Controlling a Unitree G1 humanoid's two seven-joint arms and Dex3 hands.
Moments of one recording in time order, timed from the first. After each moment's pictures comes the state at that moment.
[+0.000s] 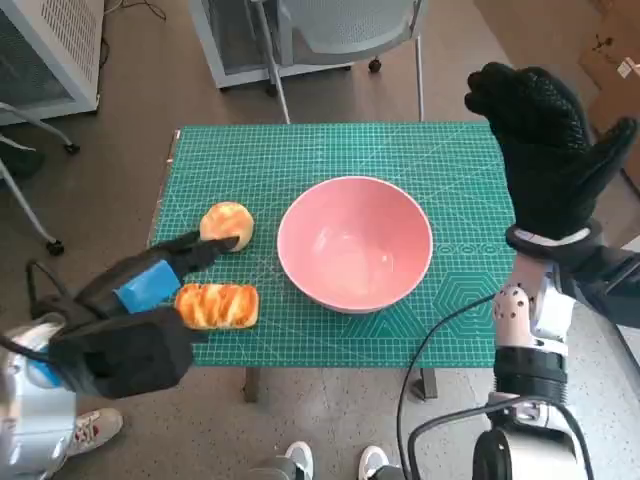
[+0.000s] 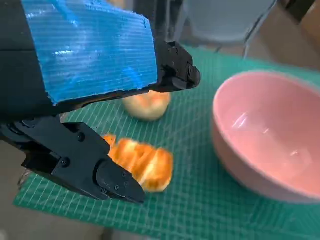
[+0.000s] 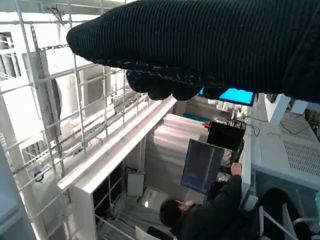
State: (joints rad) left arm -0.21 0.90 -0.13 -0.57 0.28 0.67 -0.62; right arm -0.77 -0.13 -0.29 0.54 0.51 -0.55 0.68
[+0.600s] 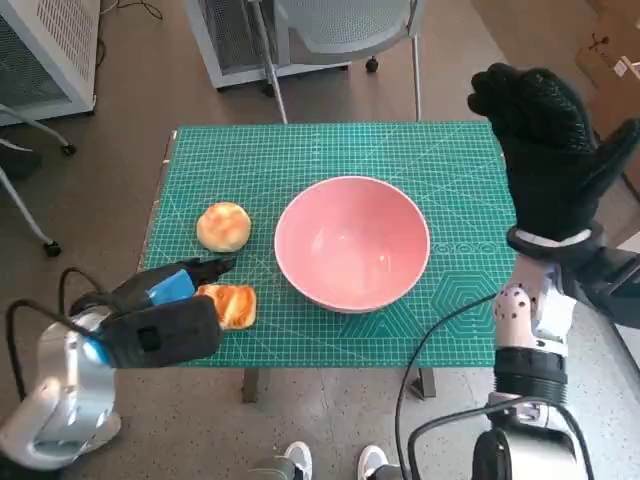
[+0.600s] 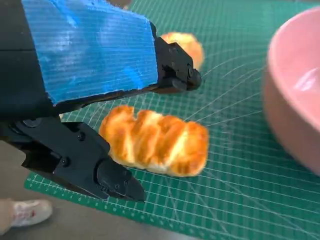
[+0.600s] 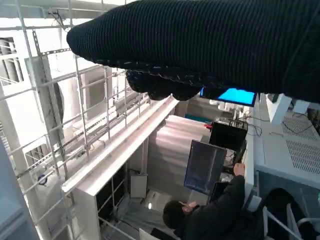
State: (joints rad) left arm -0.27 0.81 -0.30 -0.28 0.44 0.61 -0.58; right arm -0.76 -0.13 -0.29 0.54 0.52 -0.55 0.69
